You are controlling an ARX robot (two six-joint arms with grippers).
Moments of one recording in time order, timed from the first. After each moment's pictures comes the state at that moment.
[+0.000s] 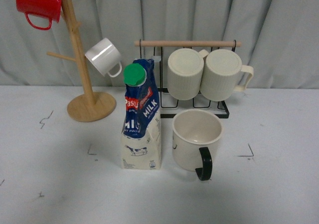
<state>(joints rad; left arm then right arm) -0.30 0.94 0.28 0.65 -0.30 -0.02 0.00 0.00 0.01 0.00 0.00 0.01</state>
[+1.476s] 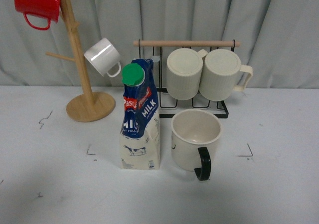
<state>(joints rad) 0.00 0.29 0.01 0.29 0.00 -0.01 0.00 0.00 0.01 0.00 0.00 0.01</state>
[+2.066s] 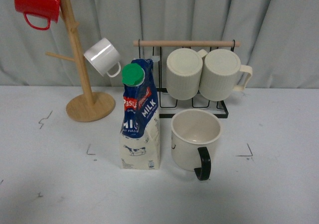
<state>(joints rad) 0.00 0.00 0.01 0.02 0.00 -0.01 0.00 0.00 0.01 0.00 0.00 0.01</state>
